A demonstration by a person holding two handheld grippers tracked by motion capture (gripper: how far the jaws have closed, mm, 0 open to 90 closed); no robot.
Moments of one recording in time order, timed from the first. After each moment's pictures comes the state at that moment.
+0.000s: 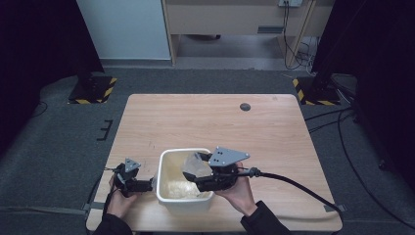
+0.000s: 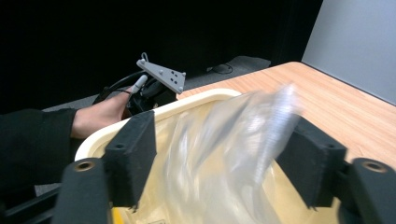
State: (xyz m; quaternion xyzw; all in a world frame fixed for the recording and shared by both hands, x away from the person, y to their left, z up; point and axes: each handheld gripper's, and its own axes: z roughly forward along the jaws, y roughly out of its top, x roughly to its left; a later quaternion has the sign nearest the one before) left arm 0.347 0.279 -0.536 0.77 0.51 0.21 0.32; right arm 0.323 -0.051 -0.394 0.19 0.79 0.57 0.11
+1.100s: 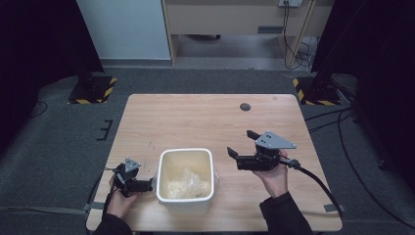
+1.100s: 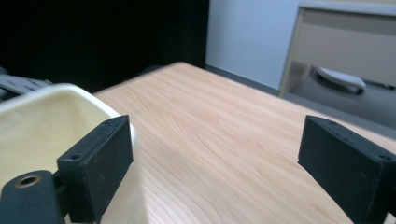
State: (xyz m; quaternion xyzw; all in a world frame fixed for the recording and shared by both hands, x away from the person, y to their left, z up) left arm 0.347 0.279 -0.536 0.77 0.51 0.21 0.32; right arm 0.364 -0.156 -0.401 0.33 0.74 0.55 0.23
